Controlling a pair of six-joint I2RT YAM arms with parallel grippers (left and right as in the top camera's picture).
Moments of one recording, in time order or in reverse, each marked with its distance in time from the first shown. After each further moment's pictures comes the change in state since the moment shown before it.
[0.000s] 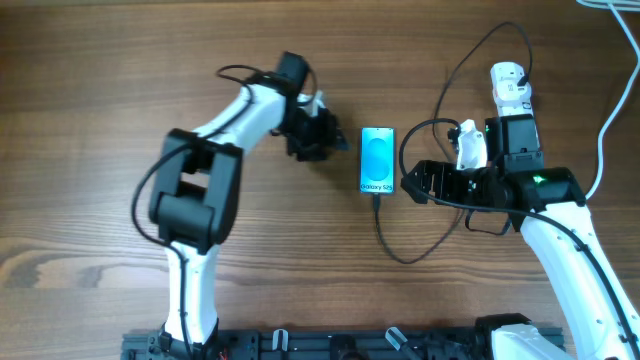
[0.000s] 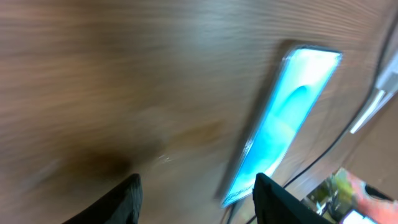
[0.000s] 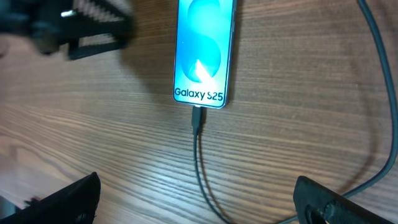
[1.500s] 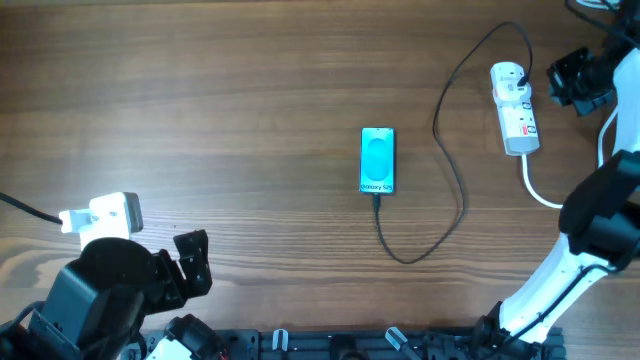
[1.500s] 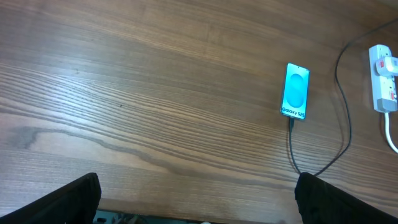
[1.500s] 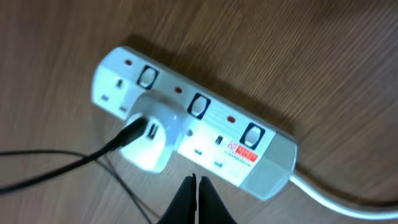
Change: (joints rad) left arm -0.312 -1.378 -0.013 -0.851 -0.962 -0.301; right arm -0.473 0.890 1.023 -0.283 0.302 0.476
